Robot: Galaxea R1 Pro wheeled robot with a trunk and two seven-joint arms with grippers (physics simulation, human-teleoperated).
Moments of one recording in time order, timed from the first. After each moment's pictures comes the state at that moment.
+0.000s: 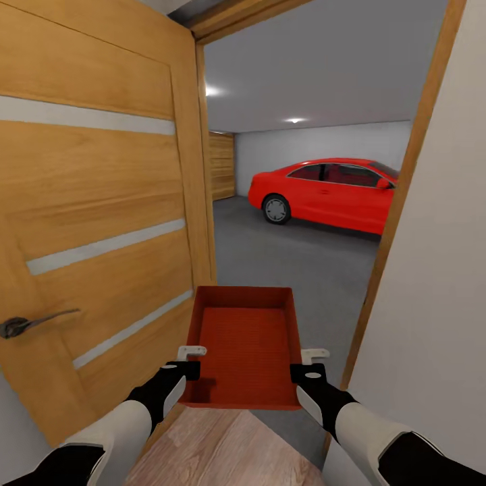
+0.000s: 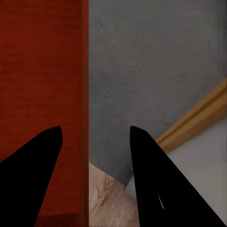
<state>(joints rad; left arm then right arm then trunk) -0.79 -0.11 0.00 -0.27 -0.01 0.19 0.12 -0.80 0.08 0.55 -0.19 -0.48 0.04 -0.35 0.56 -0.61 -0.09</state>
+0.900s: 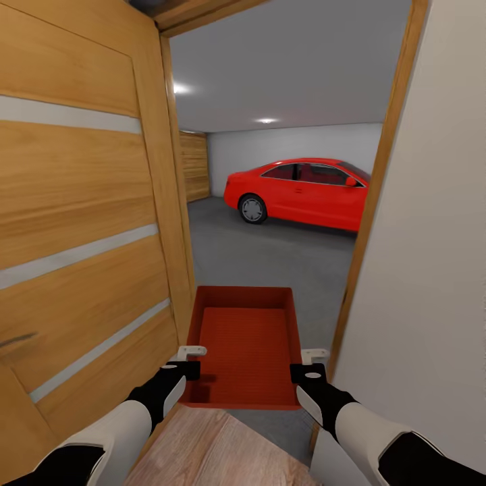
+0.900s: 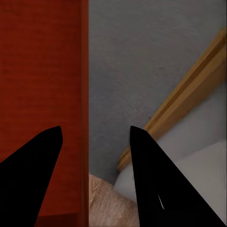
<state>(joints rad) -0.79 -0.11 0.00 -0.27 -0.01 0.19 0.12 -0.80 0.08 0.55 -0.19 -0.48 0.04 -0.35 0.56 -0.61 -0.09</state>
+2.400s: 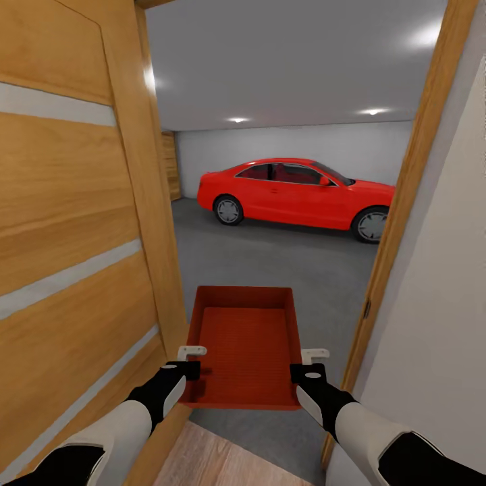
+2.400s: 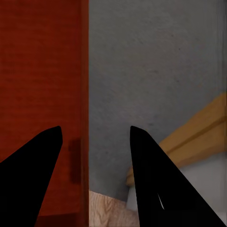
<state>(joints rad) -0.79 -0.11 0.00 -0.27 -0.01 0.19 0.12 -0.80 0.08 0.55 -0.19 -0.48 0.04 -0.35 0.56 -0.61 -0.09</state>
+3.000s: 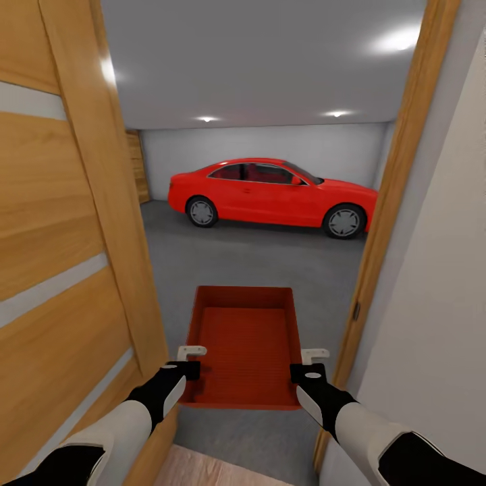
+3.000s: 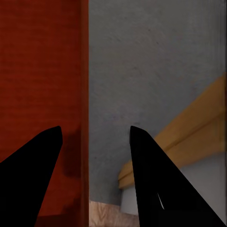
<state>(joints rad) -0.79 -0.11 0.00 -0.27 -0.01 0.19 0.12 -0.80 0.08 0.55 -0.19 -0.48 0.04 -0.35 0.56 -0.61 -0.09</state>
